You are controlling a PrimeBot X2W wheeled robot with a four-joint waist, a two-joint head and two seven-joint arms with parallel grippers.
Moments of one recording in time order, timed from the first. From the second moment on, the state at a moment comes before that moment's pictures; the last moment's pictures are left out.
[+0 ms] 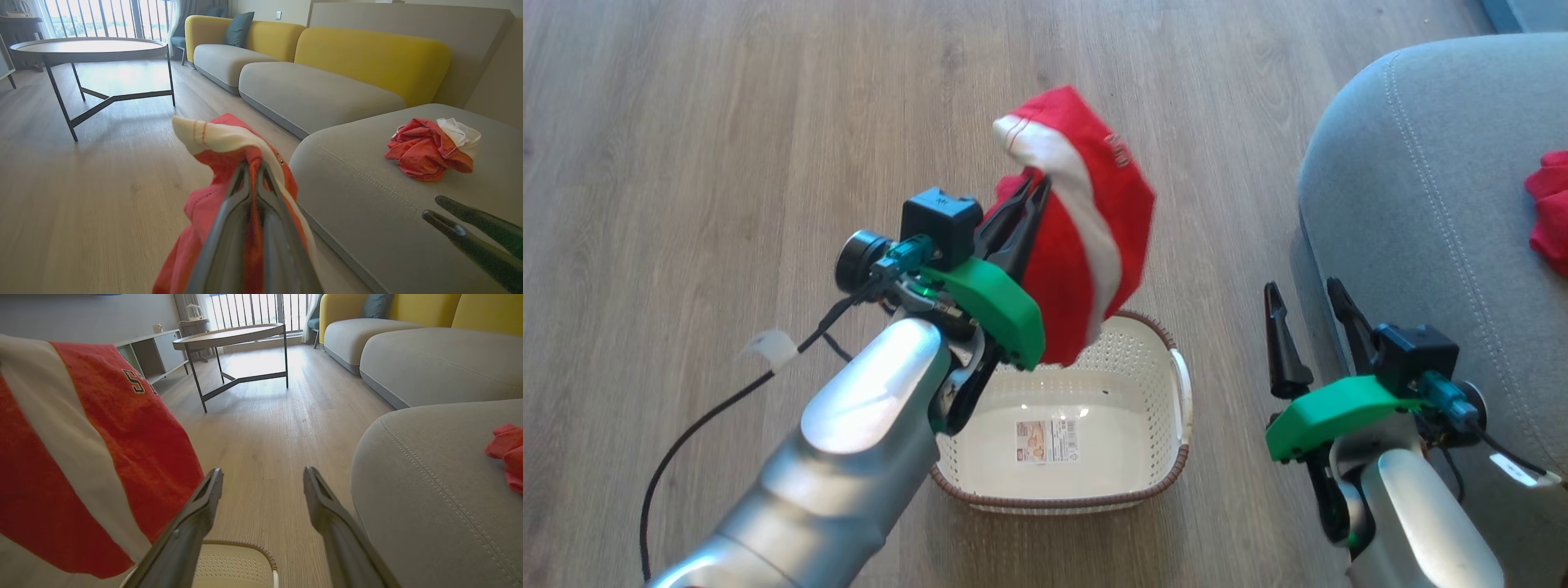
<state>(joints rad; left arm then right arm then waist) -0.68 0.05 -0.76 0.60 -0.59 0.00 -0.25 -0.23 -0.06 0.16 0.34 0.28 0.12 -0.26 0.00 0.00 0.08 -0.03</state>
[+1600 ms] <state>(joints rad) -0.67 0.08 -0.84 0.26 -0.59 0.06 -0.18 -0.49 -0.17 0.59 0.24 0.38 0.12 -0.26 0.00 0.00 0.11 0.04</state>
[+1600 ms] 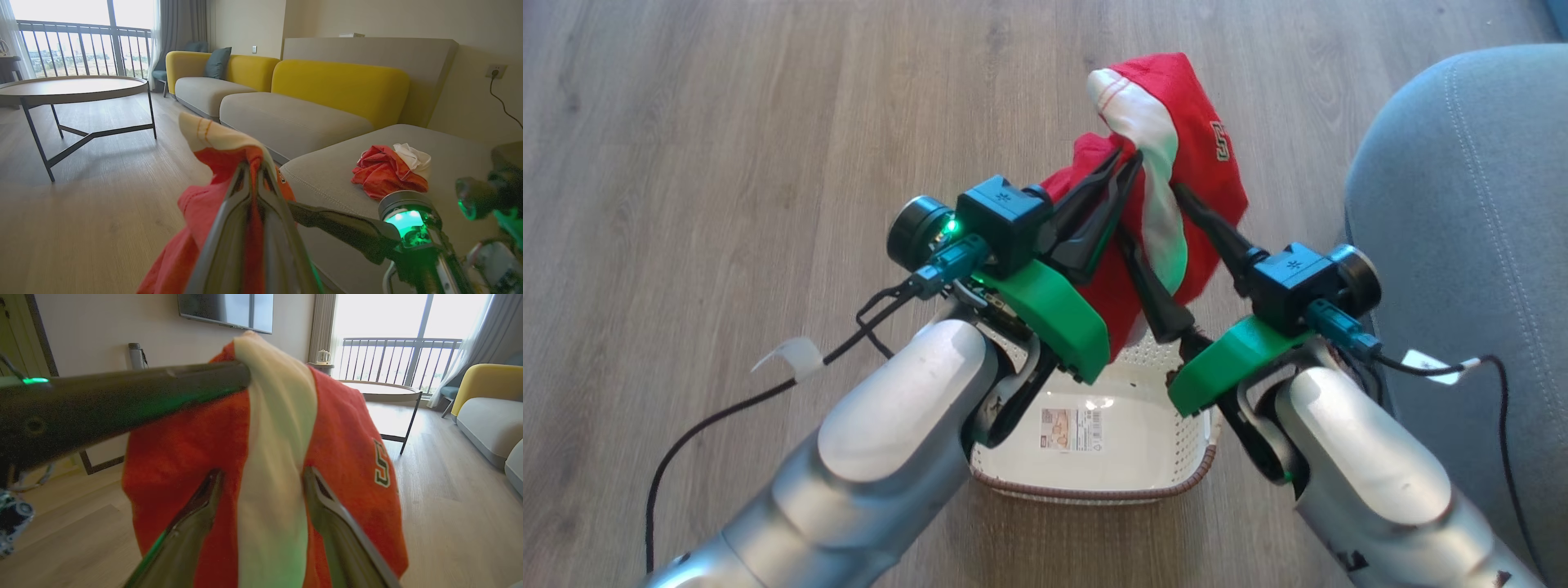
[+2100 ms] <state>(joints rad) -0.67 0.08 -0.87 0.25 -0.59 0.05 -0.18 -0.52 -0.17 0.68 0.40 0.49 0.12 -0.26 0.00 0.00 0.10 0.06</state>
